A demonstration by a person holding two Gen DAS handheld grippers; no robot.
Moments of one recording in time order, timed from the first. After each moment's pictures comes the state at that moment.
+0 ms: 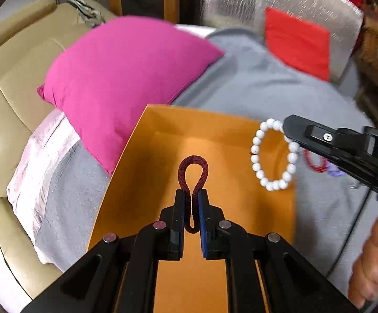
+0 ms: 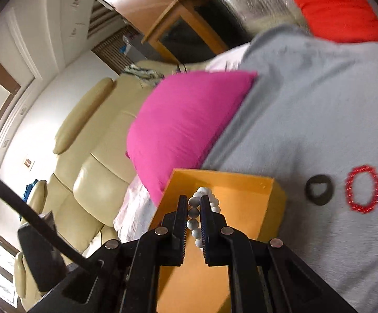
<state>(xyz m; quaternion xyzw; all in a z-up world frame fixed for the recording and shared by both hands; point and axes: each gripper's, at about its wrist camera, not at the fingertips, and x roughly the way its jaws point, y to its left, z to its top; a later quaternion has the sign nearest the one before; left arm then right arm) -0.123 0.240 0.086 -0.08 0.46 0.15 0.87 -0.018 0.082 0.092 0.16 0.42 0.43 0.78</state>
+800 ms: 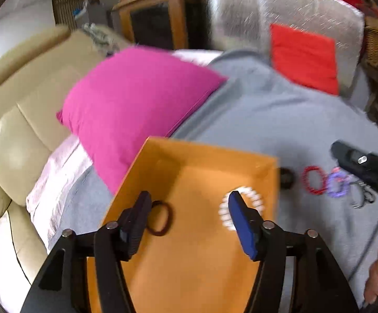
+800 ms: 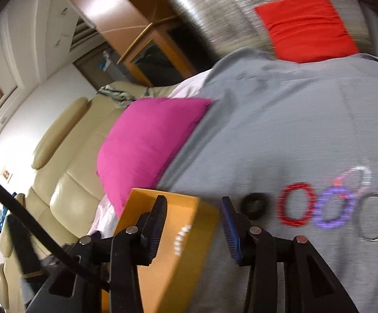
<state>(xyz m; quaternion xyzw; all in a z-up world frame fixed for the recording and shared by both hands) -0.129 0.170 0.131 -0.04 0.39 0.20 0.90 0.002 -0.009 0.104 0.16 0.39 0.36 0.83</state>
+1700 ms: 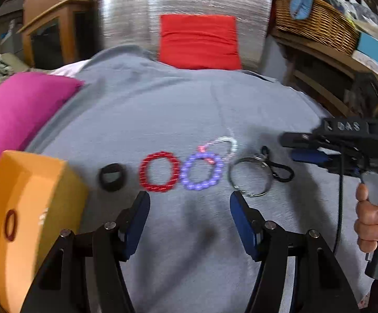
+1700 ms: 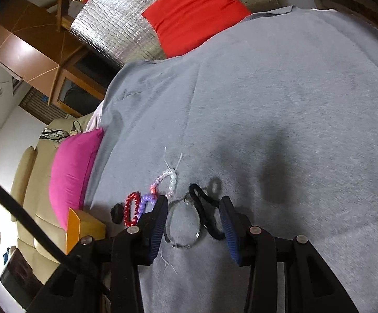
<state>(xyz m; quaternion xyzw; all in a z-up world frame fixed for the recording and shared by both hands) -0.049 0.004 0.063 -0.02 0.39 -0.03 0.92 0.074 -0.219 0.042 0.24 0.47 0.22 0.82</state>
